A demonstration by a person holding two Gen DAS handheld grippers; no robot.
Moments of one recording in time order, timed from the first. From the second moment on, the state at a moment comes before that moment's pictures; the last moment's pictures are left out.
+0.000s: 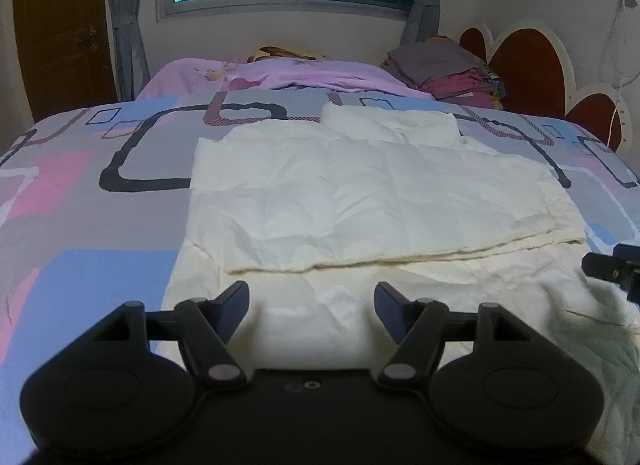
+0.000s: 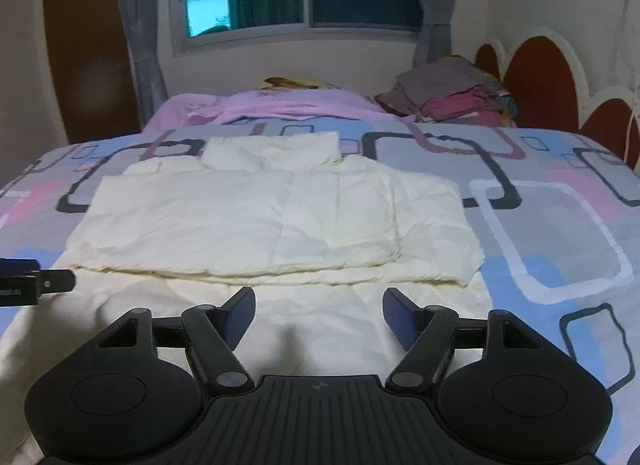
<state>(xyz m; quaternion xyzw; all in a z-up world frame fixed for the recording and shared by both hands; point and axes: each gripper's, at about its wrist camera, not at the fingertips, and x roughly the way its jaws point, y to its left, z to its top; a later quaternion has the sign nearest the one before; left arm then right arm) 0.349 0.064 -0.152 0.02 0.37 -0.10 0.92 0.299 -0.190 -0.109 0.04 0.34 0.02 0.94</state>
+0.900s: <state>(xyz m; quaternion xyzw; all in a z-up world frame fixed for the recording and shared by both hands) 0.203 0.082 -0.164 0.01 0.39 0.01 0.92 0.150 -0.267 -0.128 0.03 0.37 0.03 0.93</state>
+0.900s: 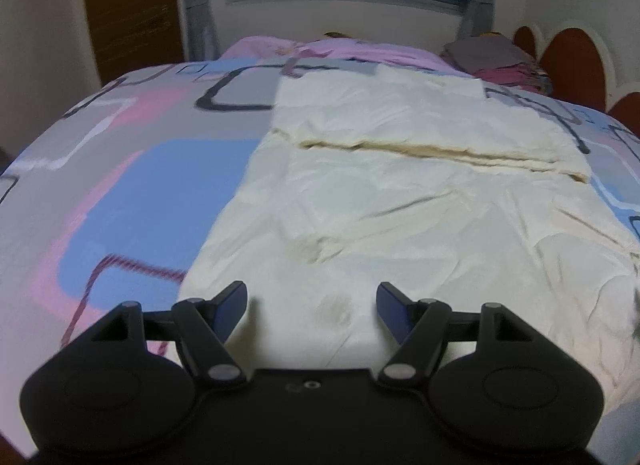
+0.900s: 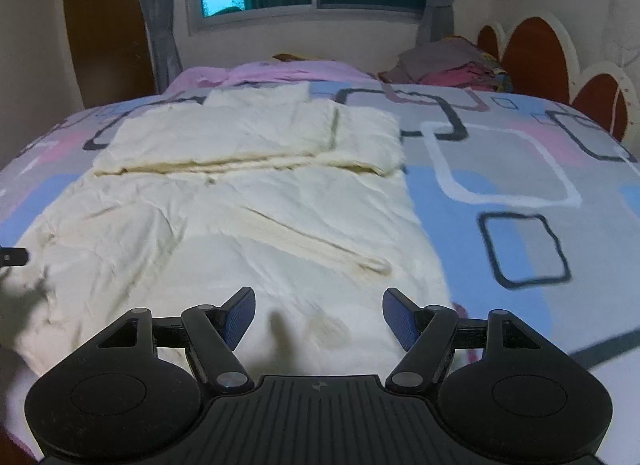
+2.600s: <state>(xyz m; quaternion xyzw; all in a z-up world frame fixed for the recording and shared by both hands) 0.192 0.174 -0.202 -0.11 0.47 -0.09 0.87 0.121 -0.302 -0.164 0.18 0.46 -0.05 0.87</state>
